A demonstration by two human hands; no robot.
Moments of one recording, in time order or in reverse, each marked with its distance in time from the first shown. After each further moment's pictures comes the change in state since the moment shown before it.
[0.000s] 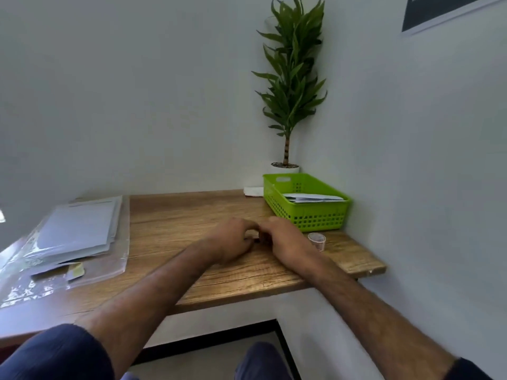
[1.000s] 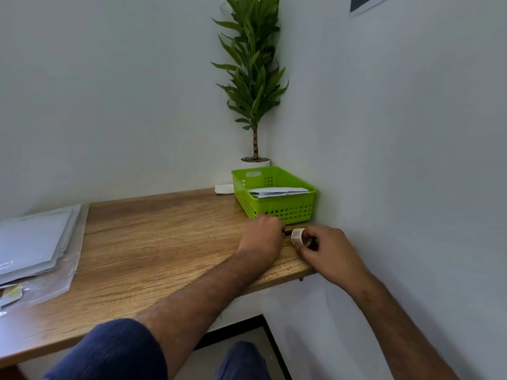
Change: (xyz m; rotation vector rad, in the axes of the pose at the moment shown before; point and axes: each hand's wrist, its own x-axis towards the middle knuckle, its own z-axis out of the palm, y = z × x) left_hand 0.053 0.119 0.067 0.190 0.234 0.101; right_hand -0.098 0.101 -0.027 0.215 0.302 0.257
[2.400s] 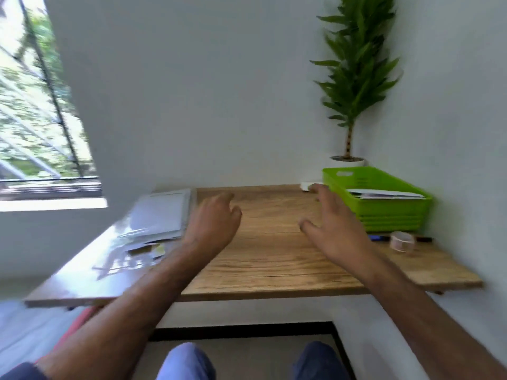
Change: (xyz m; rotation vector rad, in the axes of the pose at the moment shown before) left_hand -0.142 -0.178 -0.146 0.008 0.220 -0.555; right_hand 0.036 -0.171 0.071 0.066 -0.095 -0.155
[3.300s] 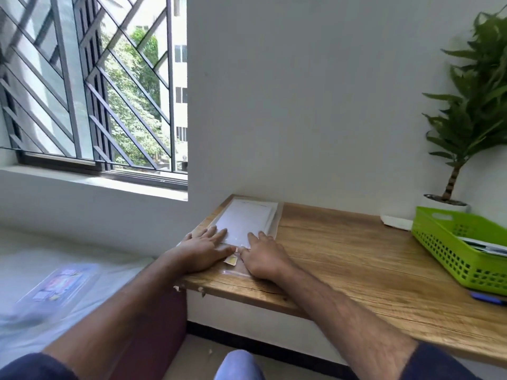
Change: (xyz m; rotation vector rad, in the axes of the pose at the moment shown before) left_hand -0.018 -0.241 -0.041 0.245 -0.546 -0.190; right_hand 0.031 -0.202 0.205 -0.197 -0.570 -0.194
